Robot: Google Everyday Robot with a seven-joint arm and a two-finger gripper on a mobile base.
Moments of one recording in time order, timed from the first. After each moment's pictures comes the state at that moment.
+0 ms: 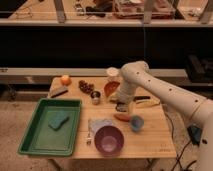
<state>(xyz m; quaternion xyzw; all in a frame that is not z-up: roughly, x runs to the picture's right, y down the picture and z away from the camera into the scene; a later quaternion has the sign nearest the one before) 0.079 0.097 0.794 -0.29 -0.26 -0.36 0.85</state>
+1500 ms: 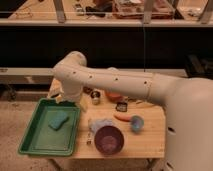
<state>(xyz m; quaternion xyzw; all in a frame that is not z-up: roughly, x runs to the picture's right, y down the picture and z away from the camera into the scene) -0.182 0.072 0.697 -0.20 -0.26 -0.54 0.78</state>
